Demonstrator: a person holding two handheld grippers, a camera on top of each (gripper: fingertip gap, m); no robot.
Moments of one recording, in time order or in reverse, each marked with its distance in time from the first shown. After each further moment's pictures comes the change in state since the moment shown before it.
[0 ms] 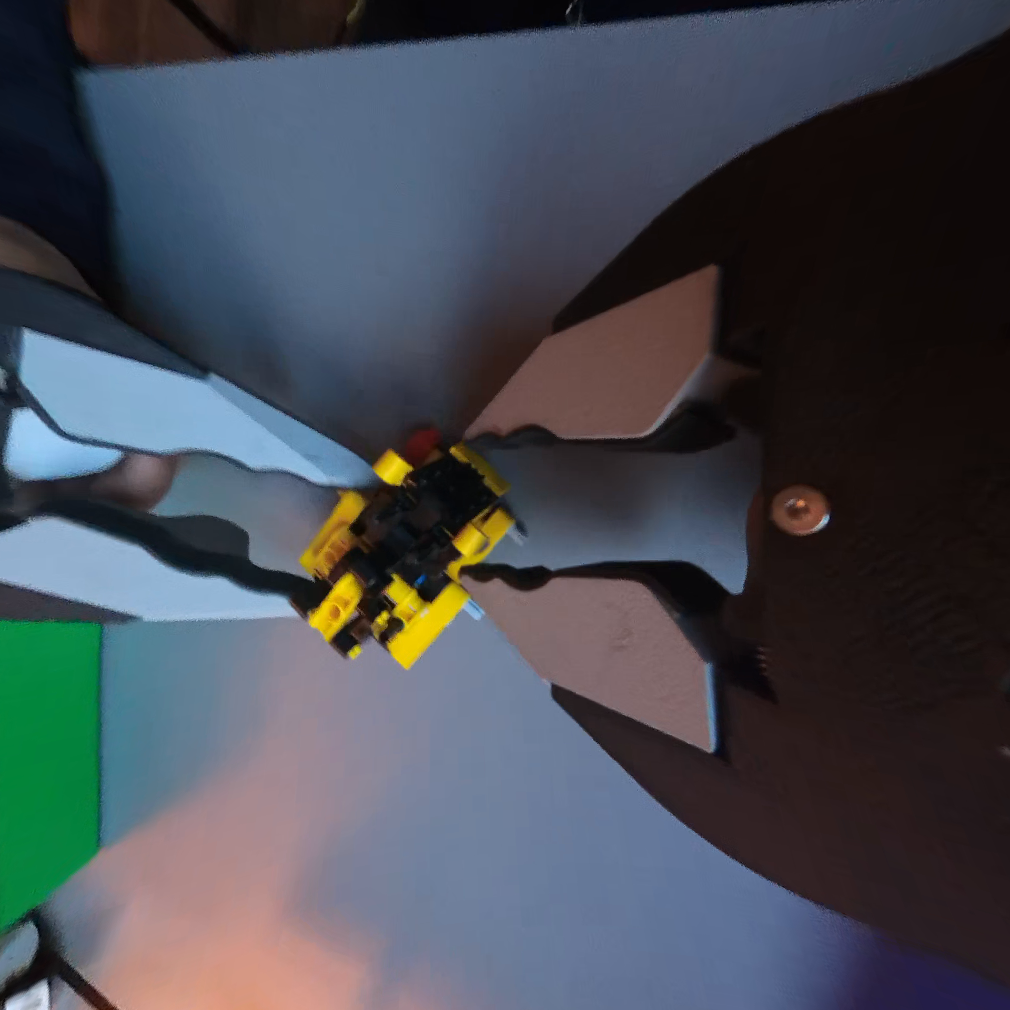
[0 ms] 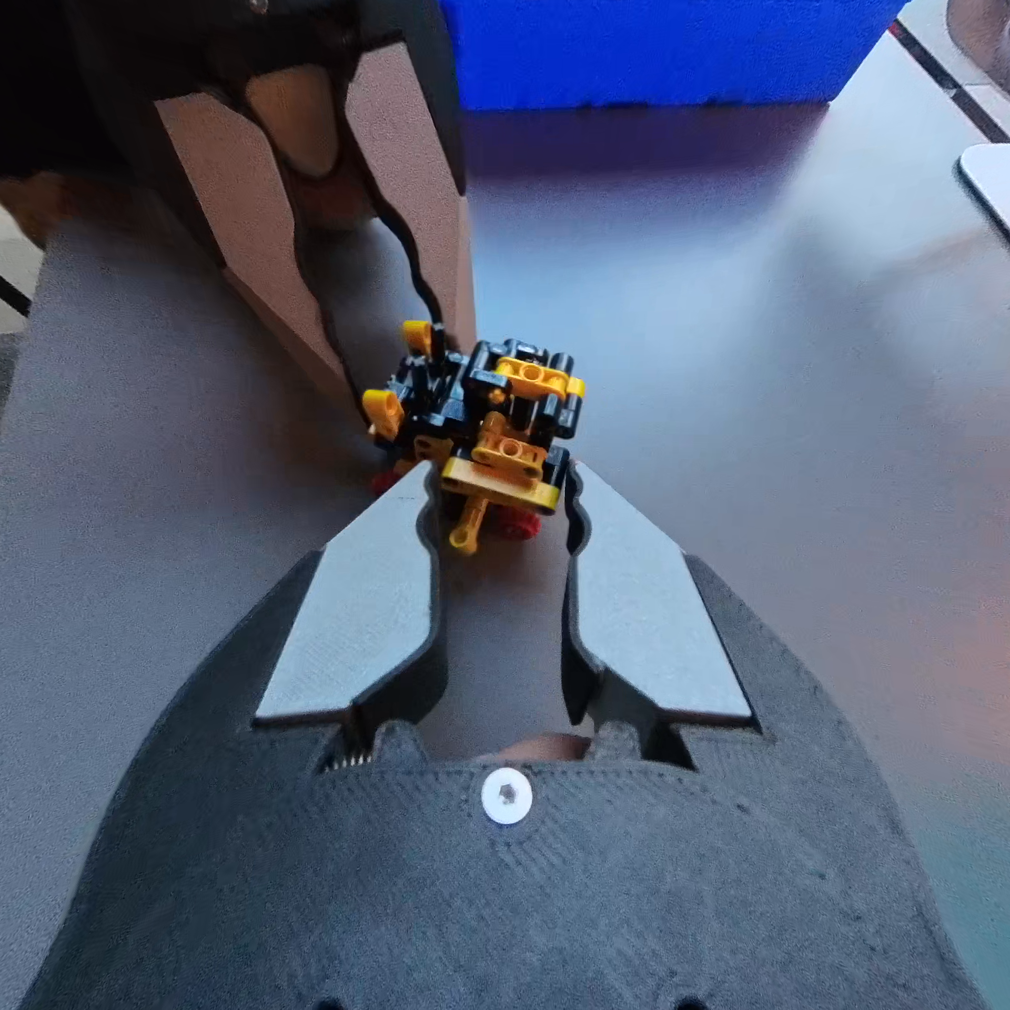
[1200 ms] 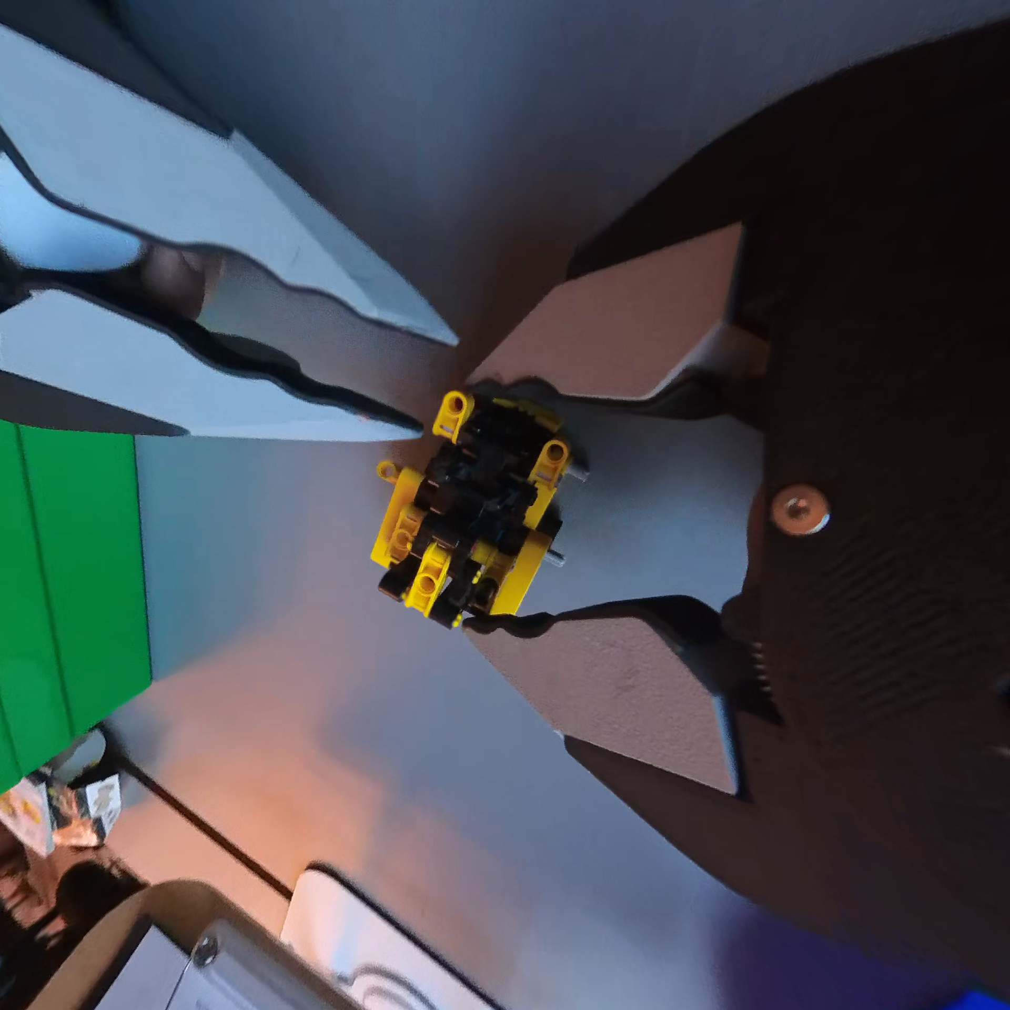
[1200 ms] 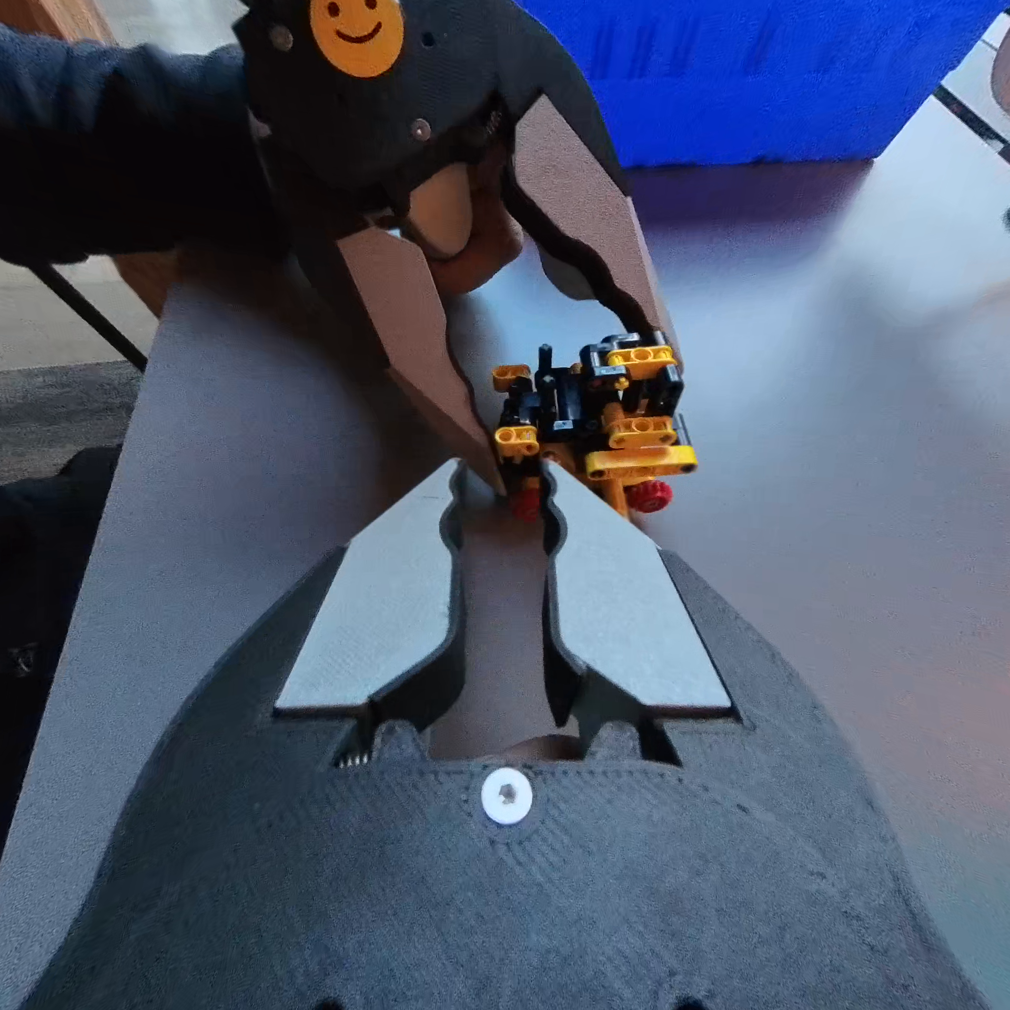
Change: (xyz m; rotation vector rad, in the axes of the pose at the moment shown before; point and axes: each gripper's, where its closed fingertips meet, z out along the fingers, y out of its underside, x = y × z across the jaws) left arm -0.039 -0.014 0.015 0.013 -0.258 0.035; right arm -0.022 -0.012 -0.007 0.073 -0.070 -0.009
